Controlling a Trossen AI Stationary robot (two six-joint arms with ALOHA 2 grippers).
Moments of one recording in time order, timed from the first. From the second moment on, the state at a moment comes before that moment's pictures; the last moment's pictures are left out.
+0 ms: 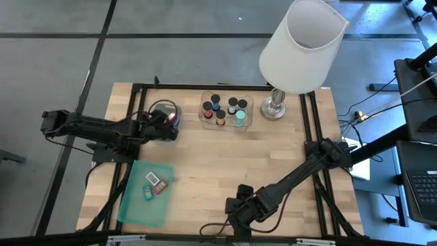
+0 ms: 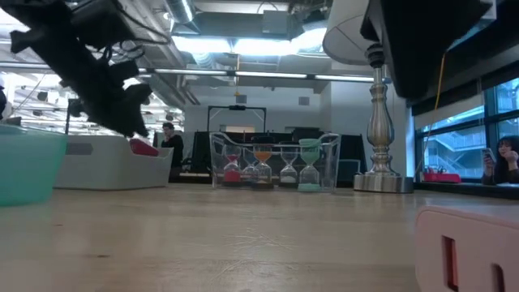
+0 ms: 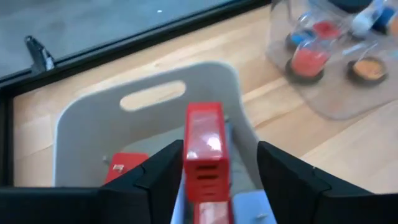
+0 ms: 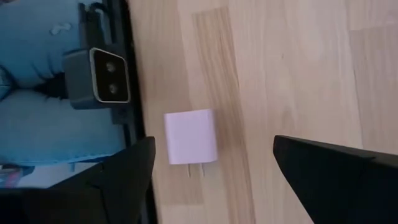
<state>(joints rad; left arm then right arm) 0.07 0.92 0.39 -0.42 -0.77 -0.77 0.66 2.08 1.71 -0.82 0.08 0.79</state>
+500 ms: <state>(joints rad) 0.07 0.92 0.52 -0.41 -0.51 -0.67 0.66 2.20 1.71 -0.70 0.04 0.74</state>
